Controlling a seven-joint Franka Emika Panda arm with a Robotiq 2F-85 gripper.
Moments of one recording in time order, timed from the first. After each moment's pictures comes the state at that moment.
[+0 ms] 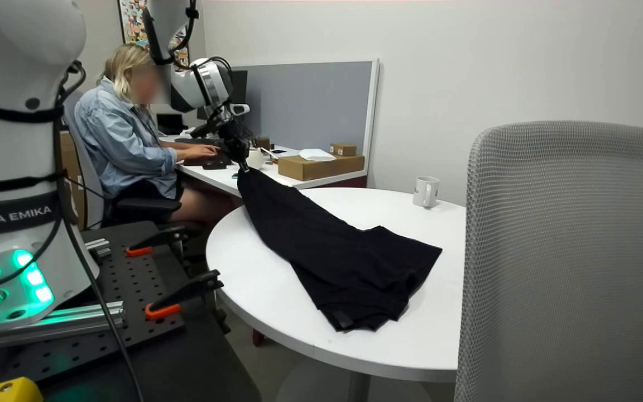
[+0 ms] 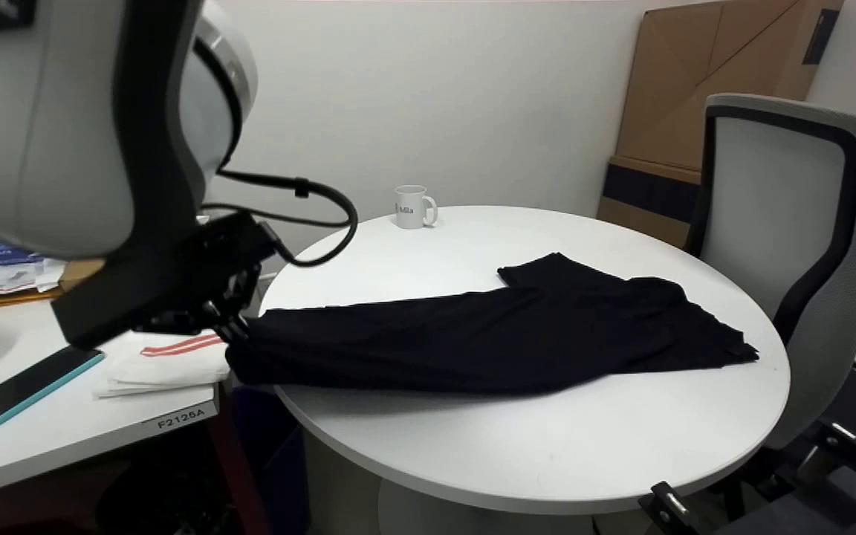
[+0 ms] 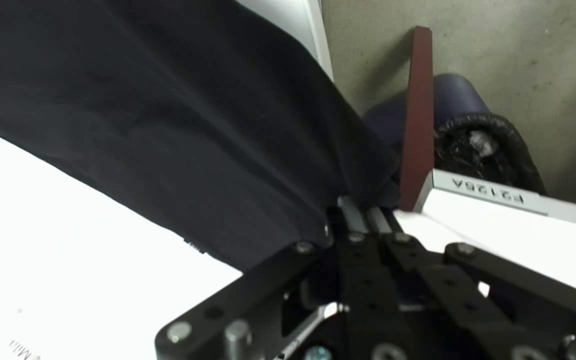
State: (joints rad) arm 0.72 0.60 0.05 -1.84 -0.65 2.43 0.98
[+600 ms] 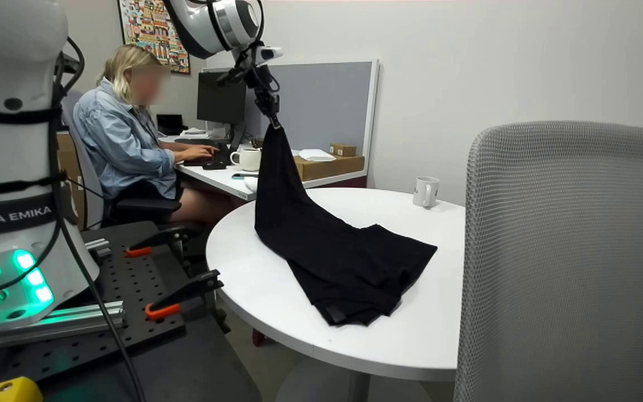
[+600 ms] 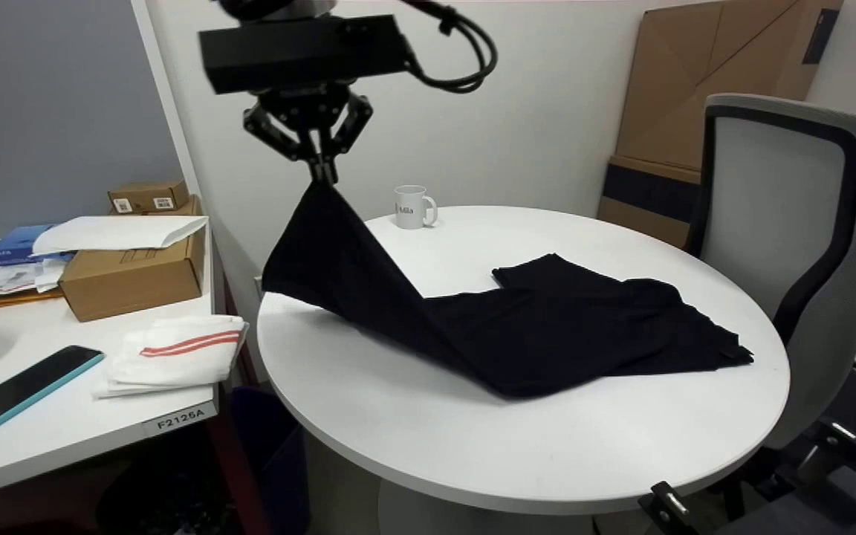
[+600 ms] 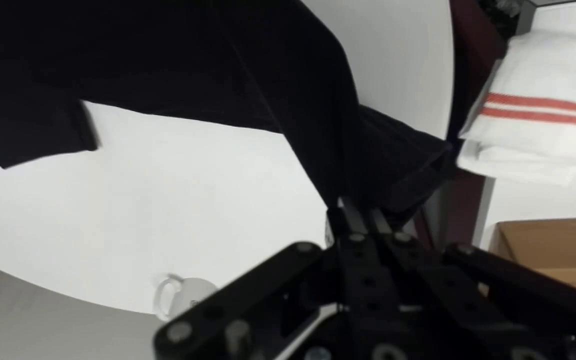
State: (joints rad) arm 0.47 0.16 0.07 -2.14 -0.53 2.52 0.97
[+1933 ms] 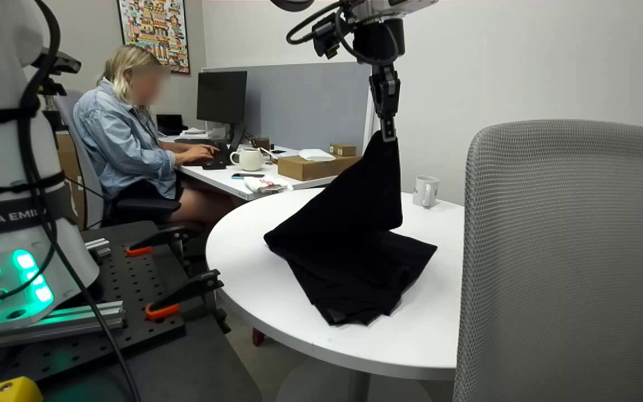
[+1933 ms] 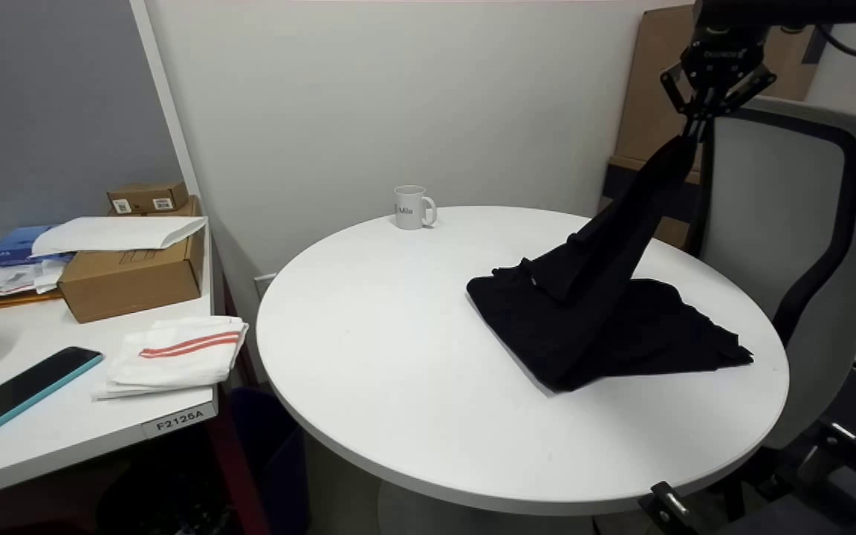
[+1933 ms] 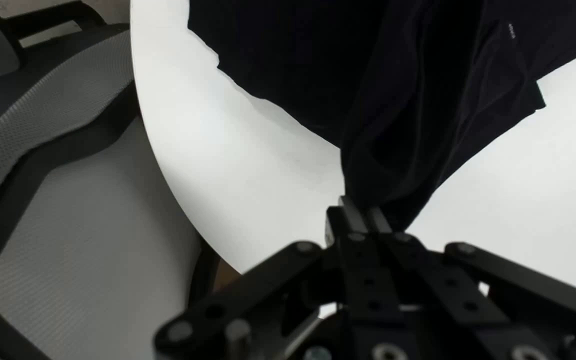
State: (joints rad) arm -0.19 -0.13 -0.17 -2.42 -0.18 2.52 0.44
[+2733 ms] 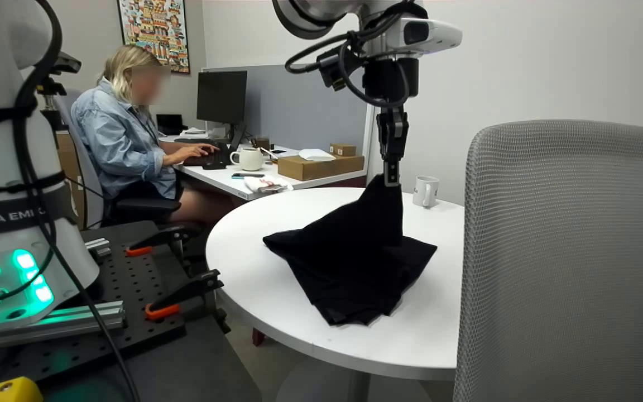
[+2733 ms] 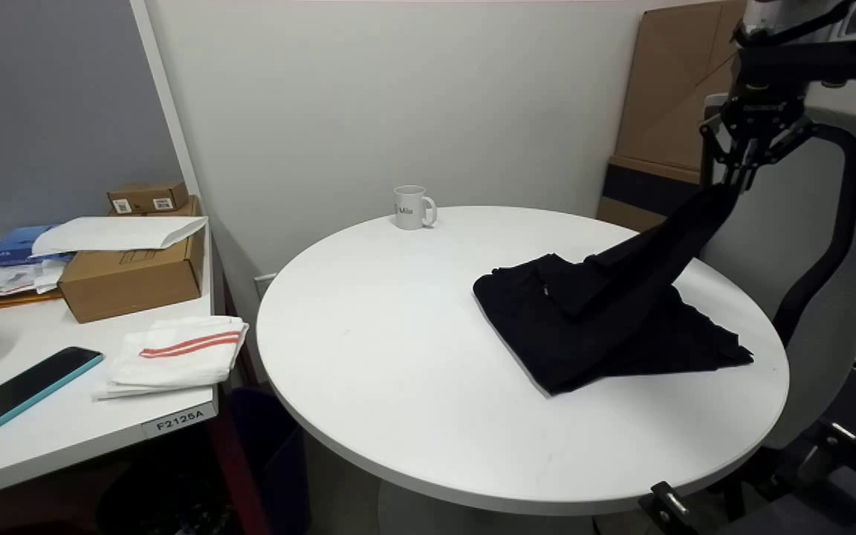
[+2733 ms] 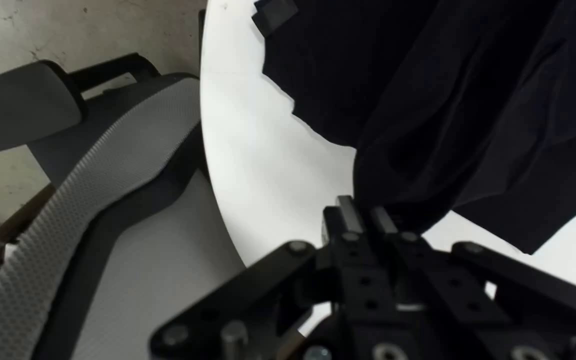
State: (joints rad) arm -0.26 -0.02 -0.22 -2.42 -0.19 2.52 0.40
